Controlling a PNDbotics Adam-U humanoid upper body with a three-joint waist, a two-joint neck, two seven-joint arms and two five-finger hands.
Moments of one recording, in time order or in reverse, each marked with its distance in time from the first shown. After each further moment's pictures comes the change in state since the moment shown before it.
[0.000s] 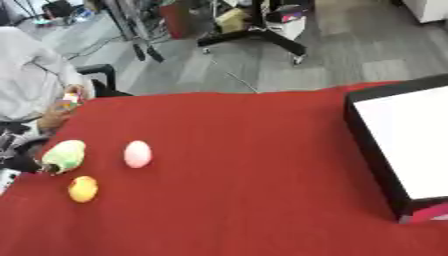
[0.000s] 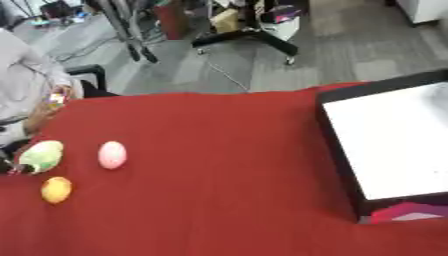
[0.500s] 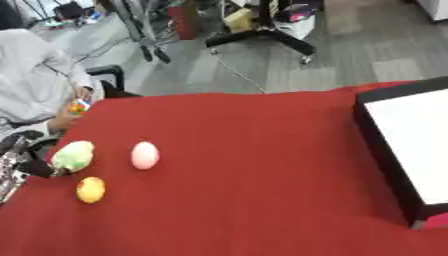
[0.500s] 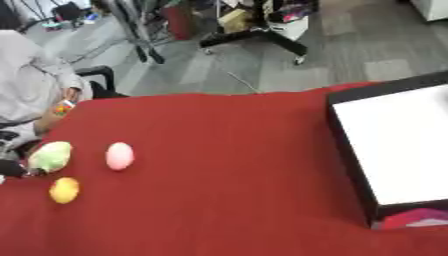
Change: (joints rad) left arm -0.001 -0.009 0.000 0.004 0.011 -0.010 0.009; right arm -0.004 0.000 0.003 -0.001 0.003 -0.001 0.001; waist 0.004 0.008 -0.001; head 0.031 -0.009
